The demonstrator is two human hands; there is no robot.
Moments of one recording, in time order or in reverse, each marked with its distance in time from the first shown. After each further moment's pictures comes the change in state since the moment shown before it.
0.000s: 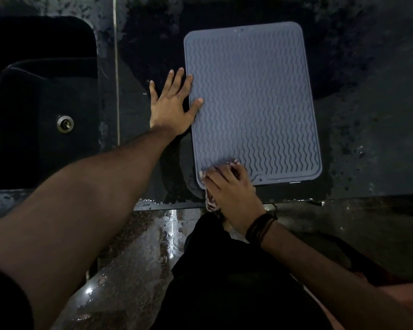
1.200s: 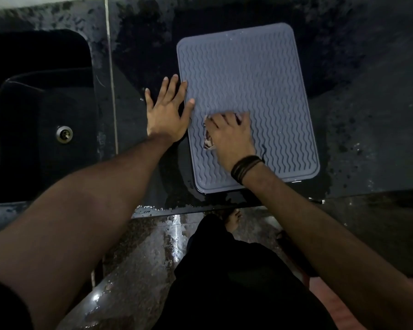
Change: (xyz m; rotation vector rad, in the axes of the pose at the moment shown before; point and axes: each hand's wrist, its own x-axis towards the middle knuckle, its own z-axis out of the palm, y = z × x) left_hand -0.001 0.004 -0.002 -0.015 0.026 -0.012; right_hand 0.089 0.049 -0.039 -0.084 0.076 0.236
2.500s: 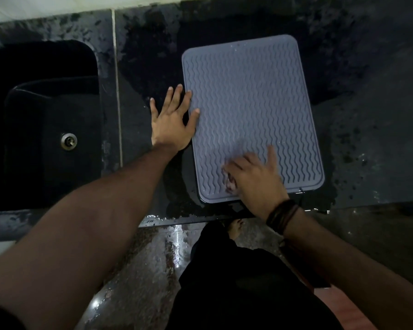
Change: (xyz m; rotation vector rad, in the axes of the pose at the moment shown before) left_hand 0.002 -0.003 0.008 -0.018 0.033 -0.014; right_hand -0.074 0.017 0.003 0.059 -0.018 -0.097
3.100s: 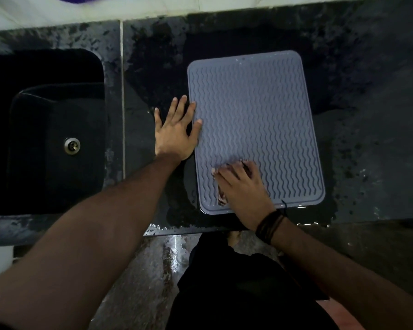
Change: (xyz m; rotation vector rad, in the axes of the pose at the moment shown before) left_hand 0.000 0.003 -0.001 -0.012 0.008 -0.006; right_hand 0.019 -0.011 0.018 -0.056 -0.001 -0.098
